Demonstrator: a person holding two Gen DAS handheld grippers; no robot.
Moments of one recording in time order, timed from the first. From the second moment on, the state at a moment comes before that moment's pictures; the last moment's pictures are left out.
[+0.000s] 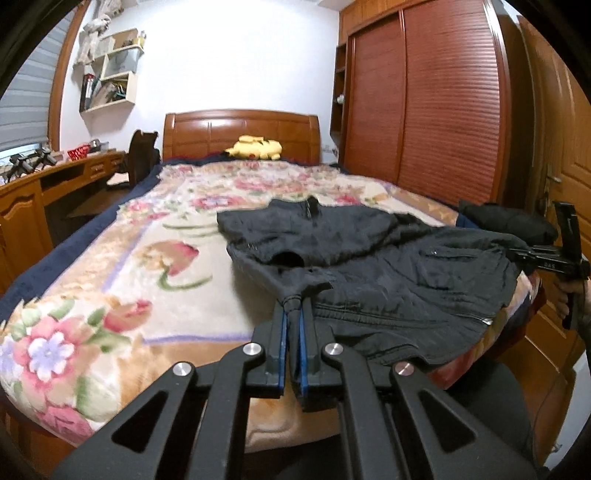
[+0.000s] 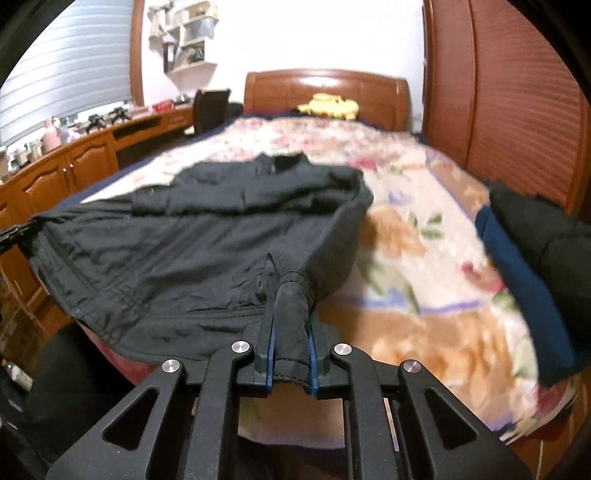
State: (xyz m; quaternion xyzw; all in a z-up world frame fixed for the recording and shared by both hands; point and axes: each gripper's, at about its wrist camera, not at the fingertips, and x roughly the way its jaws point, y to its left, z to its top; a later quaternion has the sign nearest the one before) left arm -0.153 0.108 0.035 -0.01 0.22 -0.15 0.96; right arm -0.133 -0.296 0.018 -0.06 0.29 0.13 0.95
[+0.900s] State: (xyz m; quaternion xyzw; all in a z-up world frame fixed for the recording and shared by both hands) left arm -0.193 0.138 0.145 0.00 0.10 -0.13 0.99; right arm -0.175 -0.277 0.137 -0.12 0.16 0.15 0.97
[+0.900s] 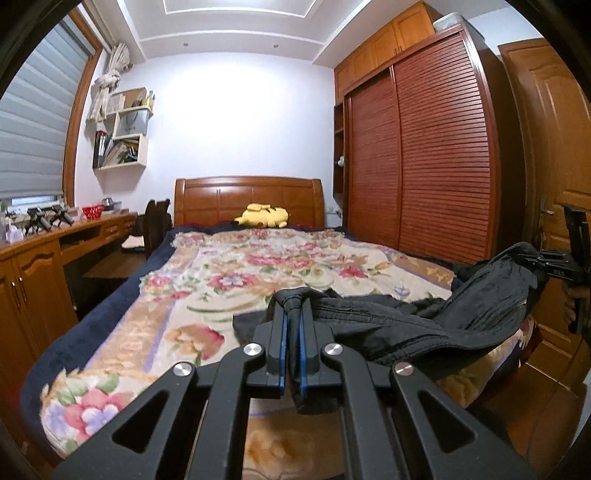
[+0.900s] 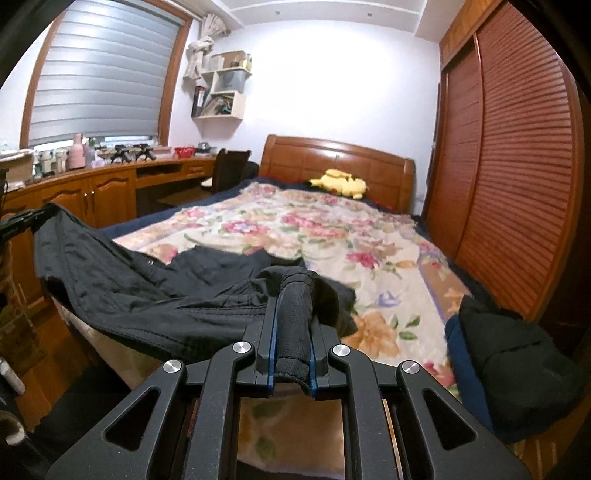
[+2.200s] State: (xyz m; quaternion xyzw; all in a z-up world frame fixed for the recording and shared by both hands) left arm 0.073 0.117 0.024 0.03 0.27 -0.07 0.96; right arm 0.059 -0.257 0.007 -0.14 0.30 0.13 0.94
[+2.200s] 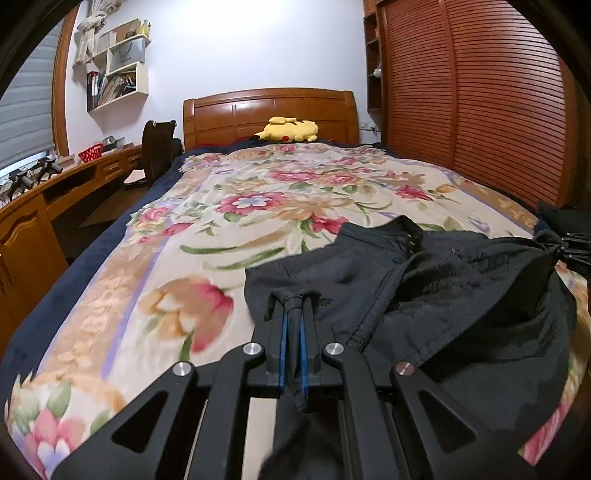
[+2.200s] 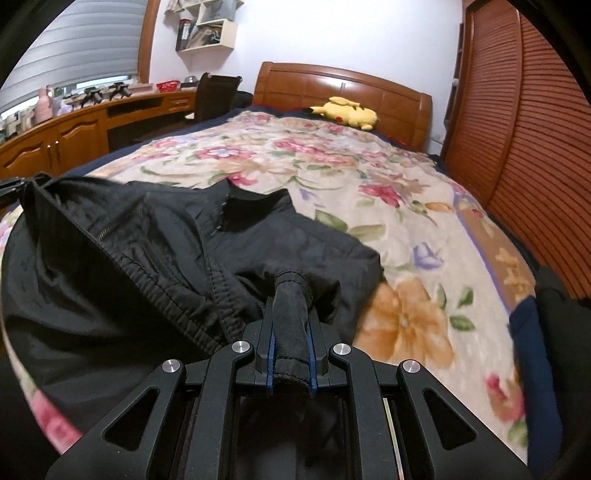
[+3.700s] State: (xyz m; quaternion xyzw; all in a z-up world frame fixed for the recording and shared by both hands) left arm 0.103 0.141 -0.014 0.00 0.35 -0.09 0.93; right arm 0.112 -0.260 0.024 -0.12 0.30 0.11 0.94
